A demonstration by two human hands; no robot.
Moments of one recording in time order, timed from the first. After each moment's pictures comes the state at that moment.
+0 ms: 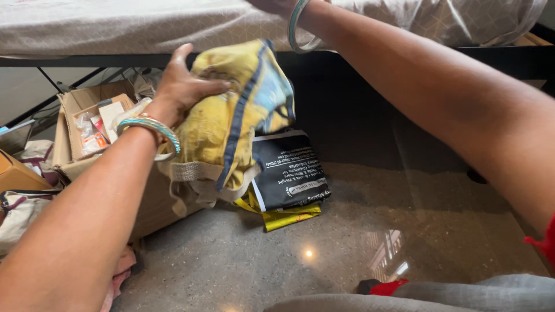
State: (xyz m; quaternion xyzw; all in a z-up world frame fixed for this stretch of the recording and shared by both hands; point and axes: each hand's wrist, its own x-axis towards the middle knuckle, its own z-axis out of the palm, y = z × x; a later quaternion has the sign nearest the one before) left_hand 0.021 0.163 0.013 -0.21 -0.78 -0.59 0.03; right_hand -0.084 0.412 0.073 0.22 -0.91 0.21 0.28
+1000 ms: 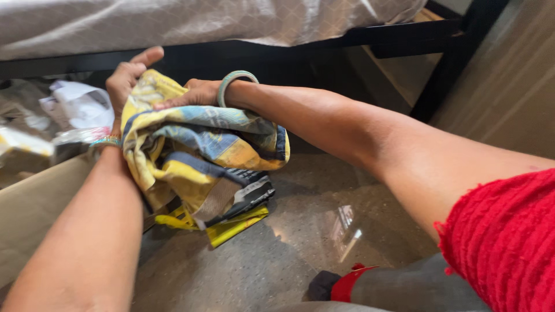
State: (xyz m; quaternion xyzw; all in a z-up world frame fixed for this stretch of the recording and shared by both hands) left_hand -0.123 0.259 -0.091 -0.38 -0.47 -0.79 -0.15; right_hand -0.030 0.448 -0.070 0.12 -0.82 0.54 -0.15
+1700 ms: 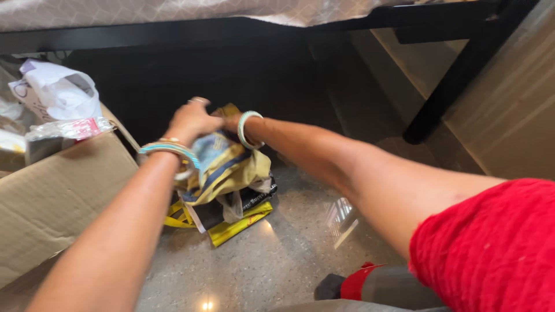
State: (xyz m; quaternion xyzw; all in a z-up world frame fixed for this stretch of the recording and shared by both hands) left_hand -0.110 0.338 -0.183 -0.26 -0.93 -0.25 -0.01; right_hand -0.105 0.504 -0.258 -0.17 -0.91 0.34 -0.18
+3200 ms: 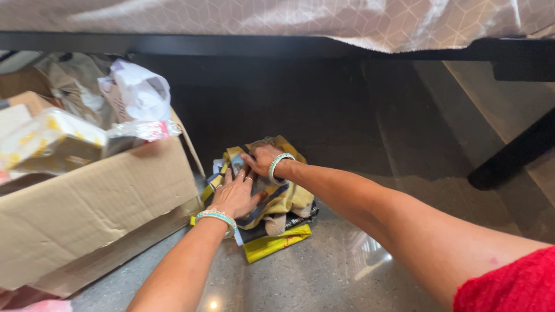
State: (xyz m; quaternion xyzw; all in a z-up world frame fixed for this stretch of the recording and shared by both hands) left_hand -0.040 0.262 -0.264 -0.28 -0.95 -0.06 -0.12; right_hand -0.105 0.431 -0.301 0.05 -0.98 0.20 0.01
